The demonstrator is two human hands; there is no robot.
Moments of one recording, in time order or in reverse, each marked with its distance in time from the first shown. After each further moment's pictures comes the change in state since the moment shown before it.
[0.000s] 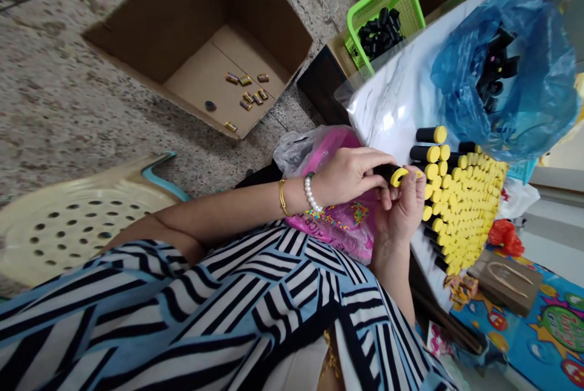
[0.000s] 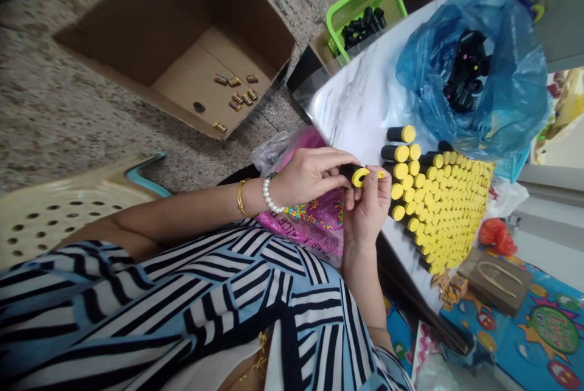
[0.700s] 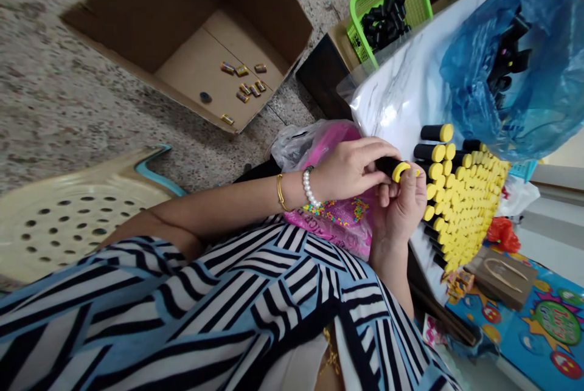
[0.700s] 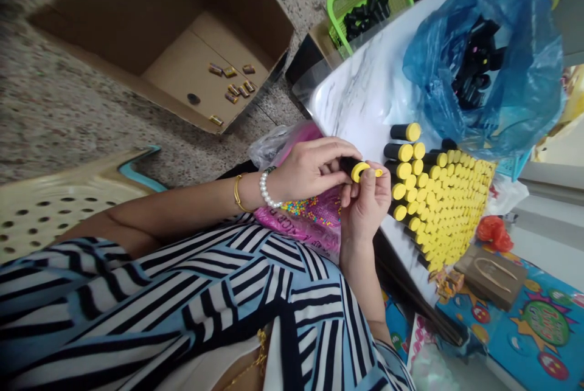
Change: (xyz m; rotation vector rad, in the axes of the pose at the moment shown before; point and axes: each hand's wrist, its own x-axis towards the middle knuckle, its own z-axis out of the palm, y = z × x) left_hand 0.004 -0.004 -0.007 -0.054 -0.004 -0.019; right_hand 0.001 0.006 0.010 -0.148 0.060 -0.018
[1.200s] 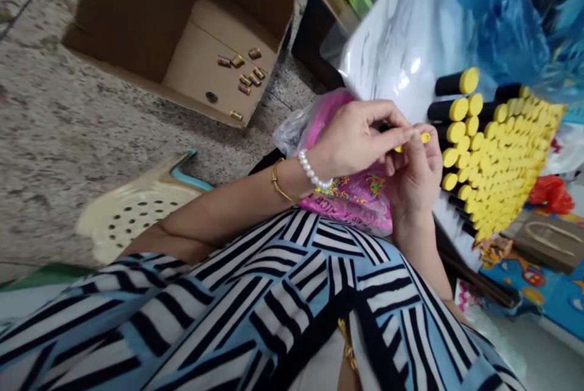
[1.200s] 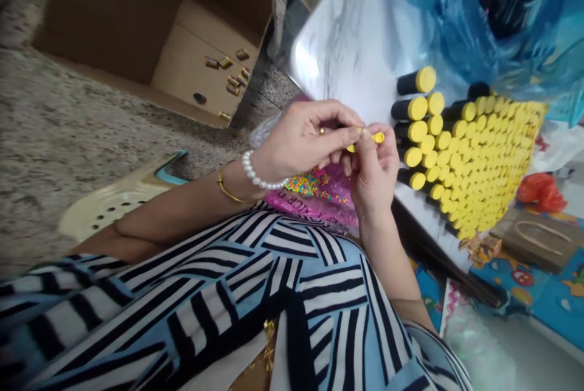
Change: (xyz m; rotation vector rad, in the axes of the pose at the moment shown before) left_hand 0.021 0.022 0.008 -0.511 -0.074 -0.505; right_hand 0.006 -0.006 0.000 0.004 -0.073 0.106
